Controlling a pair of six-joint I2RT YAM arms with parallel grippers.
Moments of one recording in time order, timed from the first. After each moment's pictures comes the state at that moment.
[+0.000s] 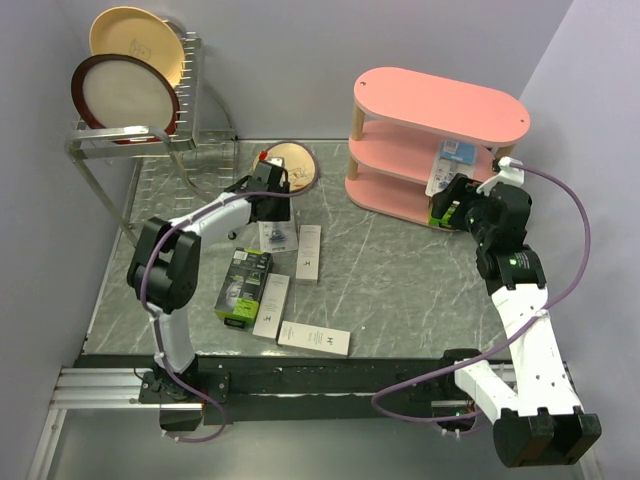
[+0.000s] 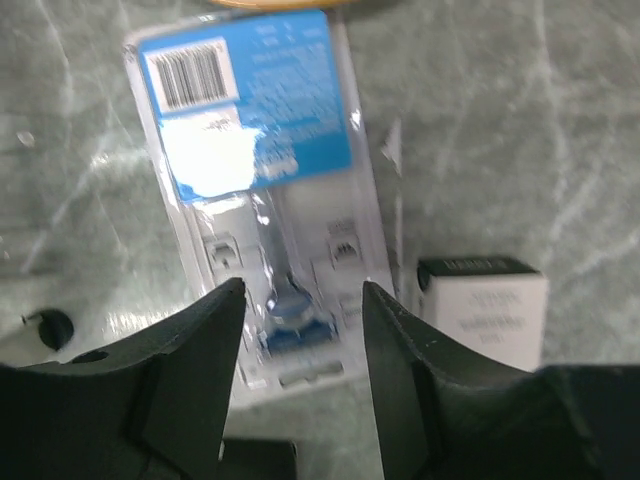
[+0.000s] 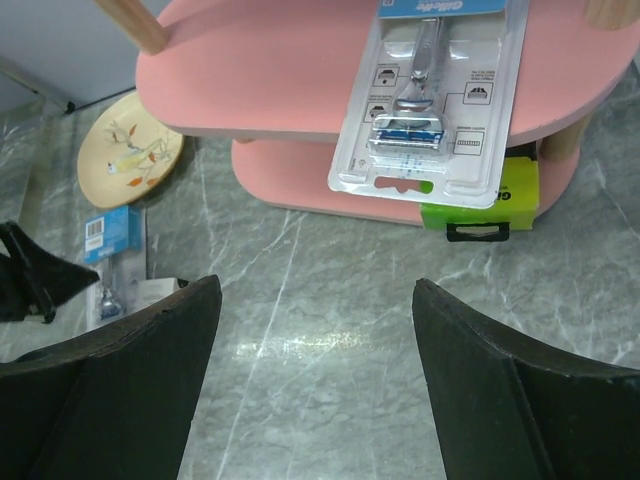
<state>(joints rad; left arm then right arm) -0.45 1.89 1.38 -0.34 -0.15 -0.36 0.01 0.90 1.01 -0.42 -0.01 0.35</state>
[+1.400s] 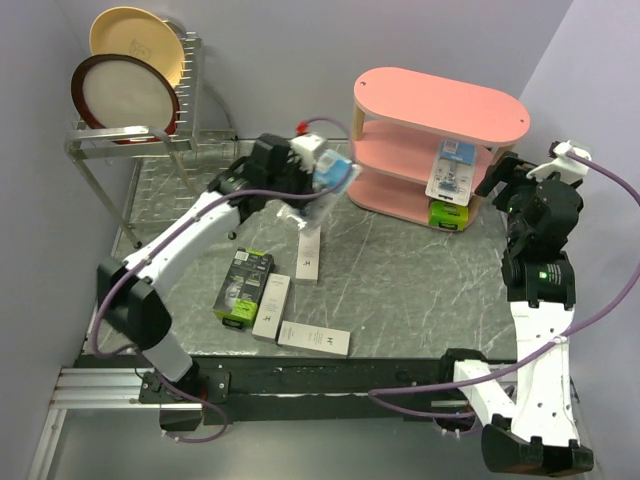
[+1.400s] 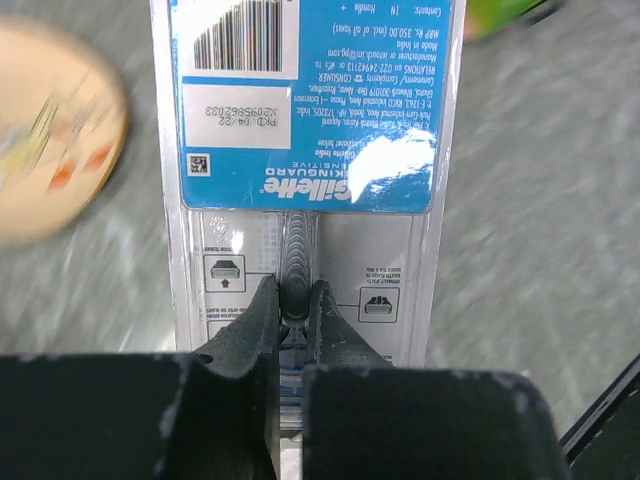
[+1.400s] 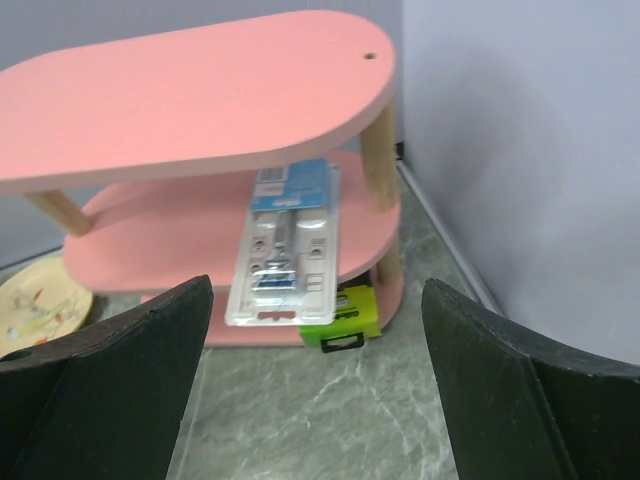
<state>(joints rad) -0.60 1.63 1.57 -0.50 0.16 -0.03 -0.10 0.86 1.22 -0.43 0.20 0.18</state>
